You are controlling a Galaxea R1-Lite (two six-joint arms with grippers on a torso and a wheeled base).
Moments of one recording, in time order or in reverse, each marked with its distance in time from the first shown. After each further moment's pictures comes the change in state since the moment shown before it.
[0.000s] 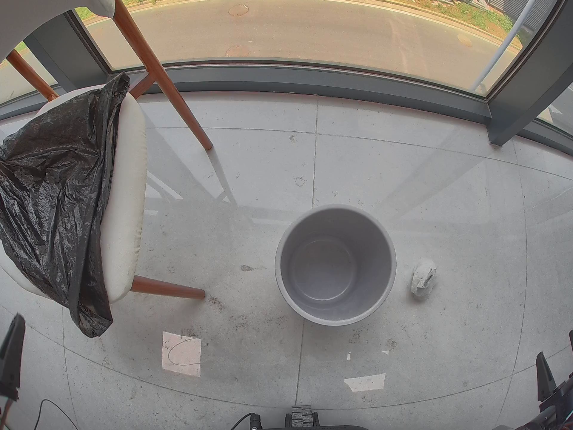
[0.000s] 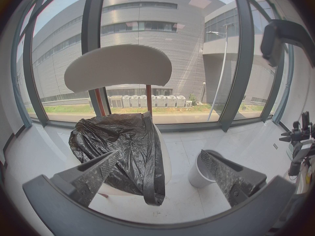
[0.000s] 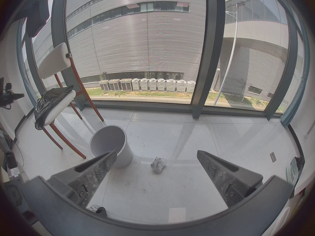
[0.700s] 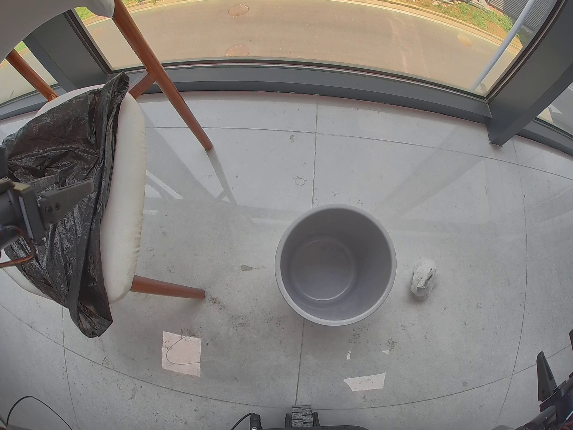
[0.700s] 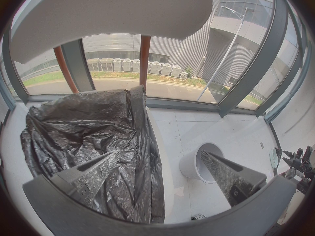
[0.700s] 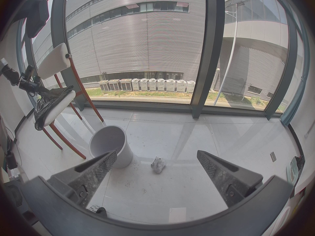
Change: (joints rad) left arm -0.014 0.773 -0.530 0.116 -0.097 -0.040; right arm 0.001 0.000 0.000 -0.001 -0.002 0.003
